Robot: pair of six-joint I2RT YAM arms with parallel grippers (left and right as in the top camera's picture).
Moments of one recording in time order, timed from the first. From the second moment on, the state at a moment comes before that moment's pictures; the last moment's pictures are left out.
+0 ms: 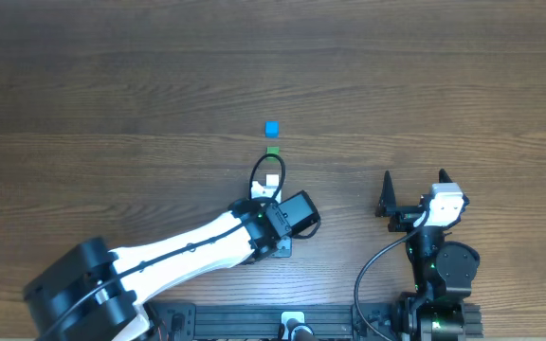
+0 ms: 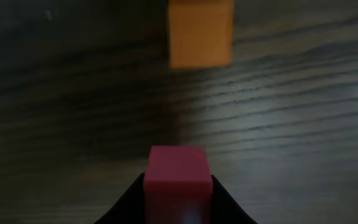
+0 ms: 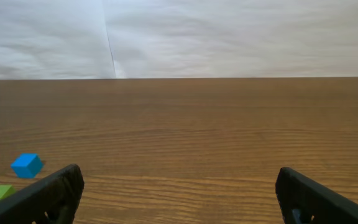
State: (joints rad) left arm -1.05 1.59 0.94 -0.80 -0.10 -1.01; right arm -0.07 0.01 0.01 -0.07 -0.10 0.02
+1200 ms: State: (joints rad) left arm -0.80 1.83 1.40 -0.98 -0.13 -0.86; right arm -0.07 0.01 0.01 -0.07 -0.10 0.02
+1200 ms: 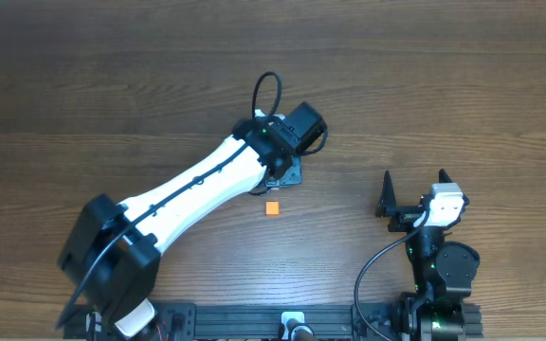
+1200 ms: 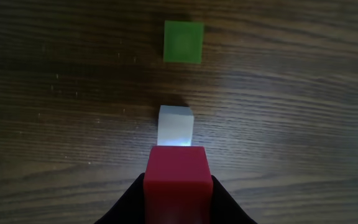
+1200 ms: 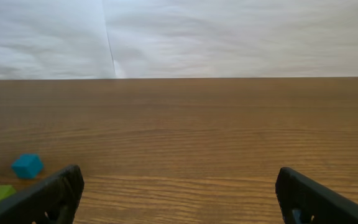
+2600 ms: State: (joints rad) left arm -0.77 1.91 1.40 -0.97 -0.10 -0.84; right arm -0.07 0.01 0.01 -0.07 -0.10 0.02
